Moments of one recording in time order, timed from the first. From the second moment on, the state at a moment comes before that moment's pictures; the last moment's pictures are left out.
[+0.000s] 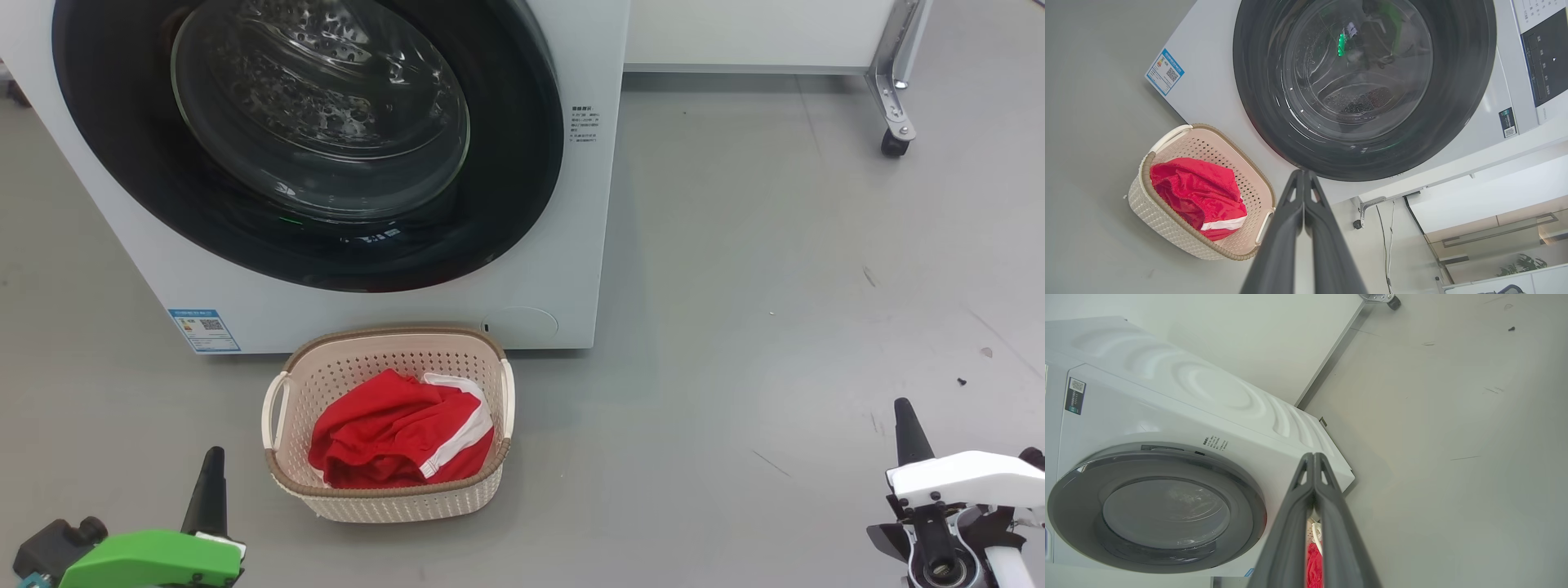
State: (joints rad) left arm 0.00 0.05 0.00 0.26 -1.19 -0.11 -0.02; right arm -0.05 -0.06 -0.08 0.32 1.13 0.06 0.00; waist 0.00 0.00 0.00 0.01
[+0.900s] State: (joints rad) left arm -0.03 0.05 0.04 0.27 -1.43 -0.12 0.05; right arm -0.06 -0.05 -0.12 0.30 1.40 0.10 0.07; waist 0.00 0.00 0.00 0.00
